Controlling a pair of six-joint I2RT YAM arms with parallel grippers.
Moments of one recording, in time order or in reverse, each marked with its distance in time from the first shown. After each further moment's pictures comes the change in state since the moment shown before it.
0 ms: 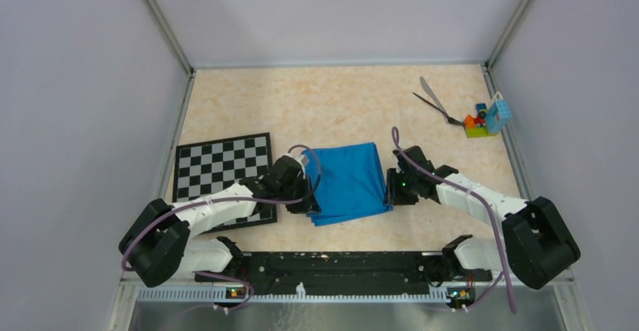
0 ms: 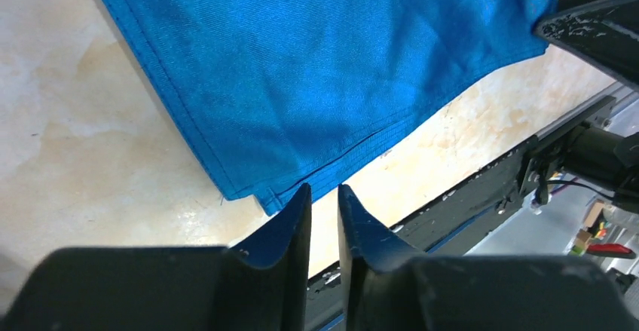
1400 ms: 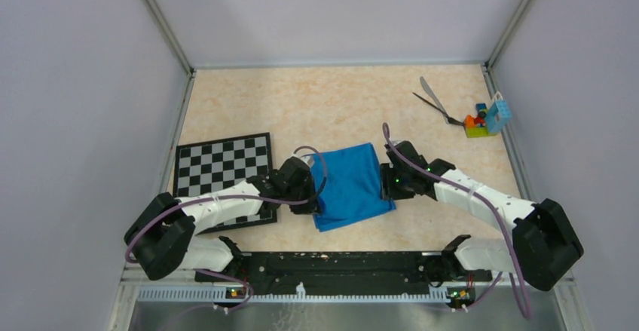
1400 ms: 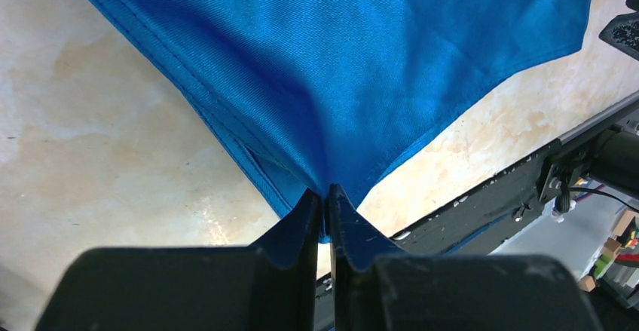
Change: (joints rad) left arm -0.060 0.040 0.047 -0.038 -0.077 -0.012; right arm 0.109 -0.020 0.126 -0.135 0.127 -0.014
